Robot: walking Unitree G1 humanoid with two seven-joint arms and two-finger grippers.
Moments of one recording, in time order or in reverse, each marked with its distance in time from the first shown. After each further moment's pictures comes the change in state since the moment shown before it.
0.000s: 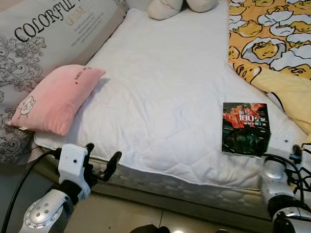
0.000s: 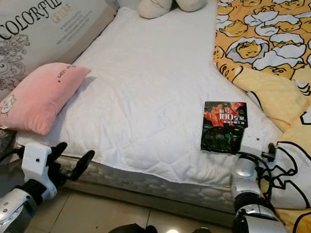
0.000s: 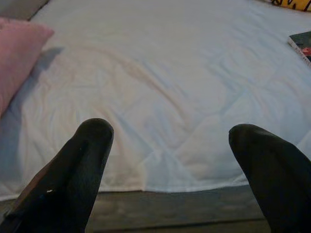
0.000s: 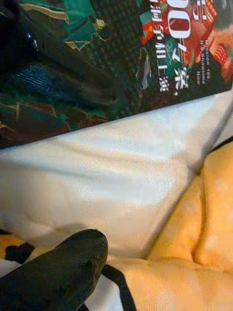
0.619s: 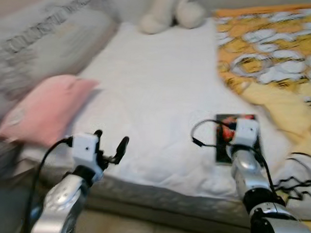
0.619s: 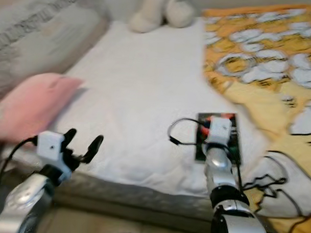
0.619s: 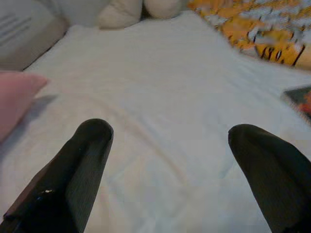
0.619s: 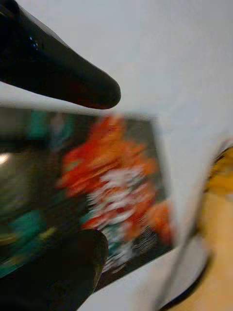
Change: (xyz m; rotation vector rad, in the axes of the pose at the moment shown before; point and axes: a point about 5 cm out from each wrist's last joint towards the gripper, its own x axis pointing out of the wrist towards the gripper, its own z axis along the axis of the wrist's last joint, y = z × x) left arm 0.029 -0.002 0.005 0.012 -0.113 0.007; right arm -0.020 0.065 0.016 0.140 0.001 0.342
